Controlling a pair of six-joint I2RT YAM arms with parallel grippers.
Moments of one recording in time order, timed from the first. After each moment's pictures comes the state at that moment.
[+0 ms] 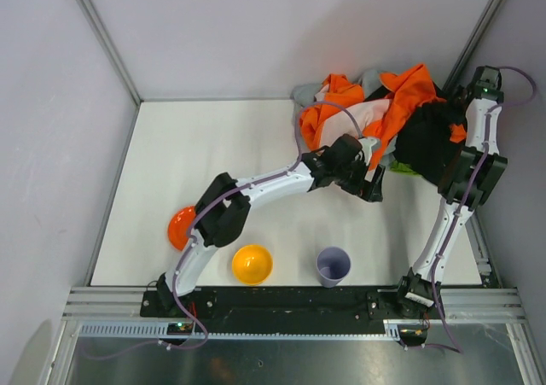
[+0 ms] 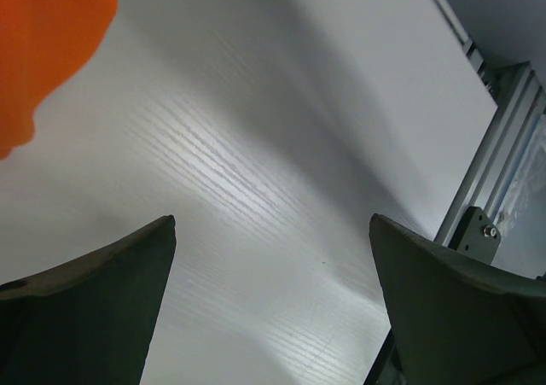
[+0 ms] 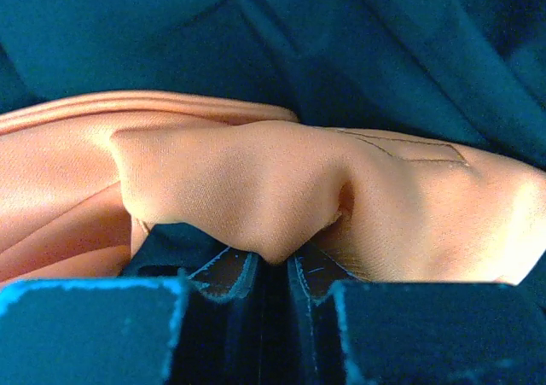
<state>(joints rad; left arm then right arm) -0.96 2.23 1.90 -0.29 0.29 -0.42 -0.39 2.39 2.33 -0.80 -0.22 0.42</state>
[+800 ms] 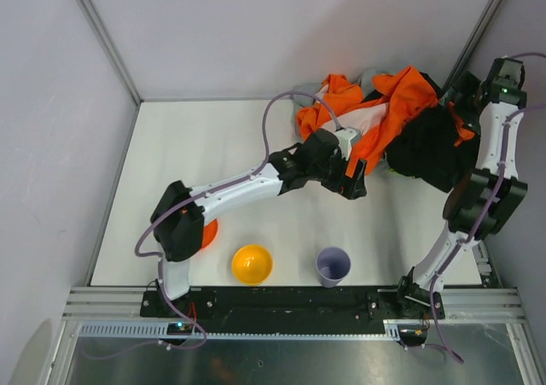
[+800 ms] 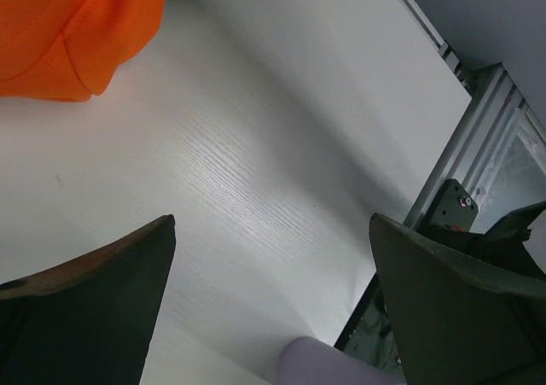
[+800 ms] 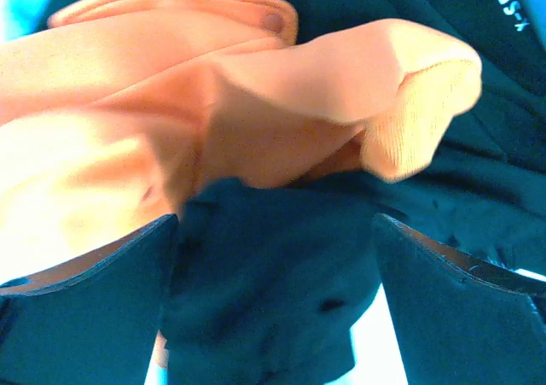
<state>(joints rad) -0.96 1.93 1.64 -0.30 0.22 -0.40 -0.39 1.98 2.00 -0.82 -0.14 0.36</state>
